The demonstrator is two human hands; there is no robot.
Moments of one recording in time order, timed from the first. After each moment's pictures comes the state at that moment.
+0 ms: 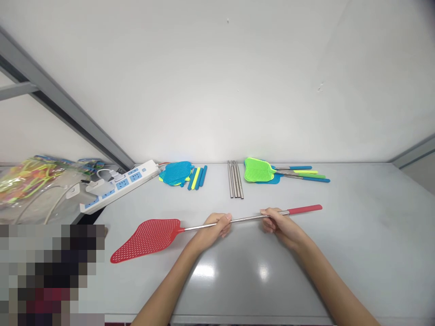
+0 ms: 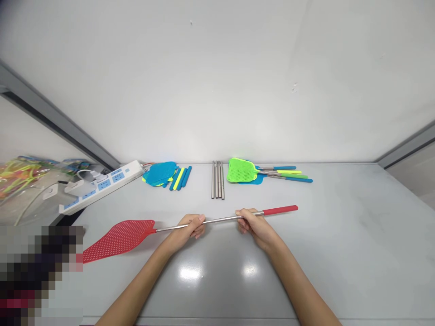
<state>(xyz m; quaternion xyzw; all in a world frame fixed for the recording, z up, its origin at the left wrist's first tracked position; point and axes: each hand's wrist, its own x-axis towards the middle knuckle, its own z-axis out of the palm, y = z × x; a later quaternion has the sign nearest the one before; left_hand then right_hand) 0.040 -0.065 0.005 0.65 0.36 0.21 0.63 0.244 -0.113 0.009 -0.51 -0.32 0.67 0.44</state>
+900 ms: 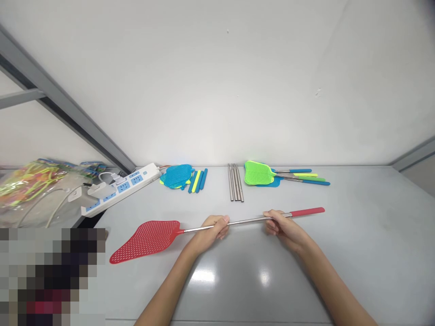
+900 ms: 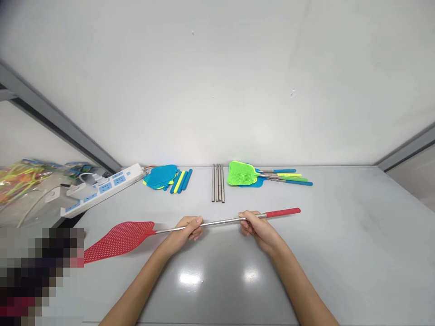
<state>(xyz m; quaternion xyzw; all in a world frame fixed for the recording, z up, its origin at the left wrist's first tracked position) 0.035 -0.063 0.006 0.65 0.36 0.22 0.63 0.251 -0.112 0.009 -0.52 -0.31 0.67 0.43</state>
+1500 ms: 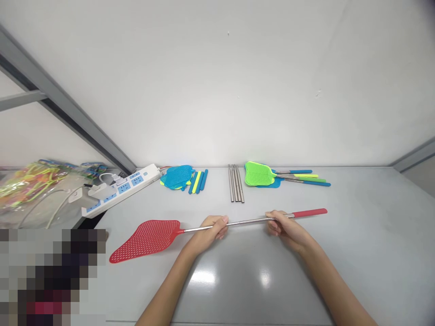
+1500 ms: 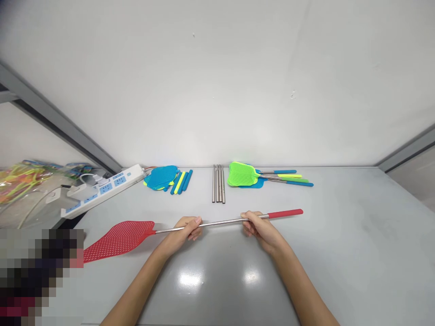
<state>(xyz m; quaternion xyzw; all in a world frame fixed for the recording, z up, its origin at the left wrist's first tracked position) 0.032 -0.060 0.009 0.66 0.37 0.21 0.62 0.256 -0.112 0.007 -0.52 -0.32 0.67 0.43</state>
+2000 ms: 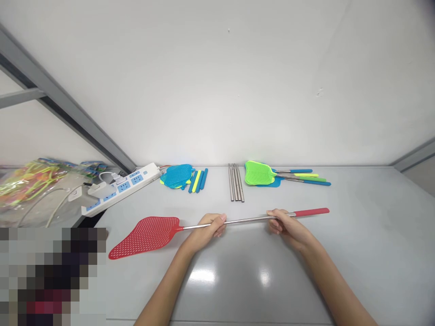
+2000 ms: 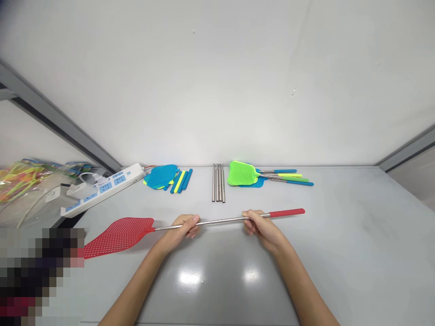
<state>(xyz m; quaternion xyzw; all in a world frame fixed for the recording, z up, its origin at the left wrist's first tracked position) 0.028 -0.057 0.012 0.67 0.38 0.20 0.60 0.259 -0.113 0.007 -0.53 -0.33 0.66 0.43</state>
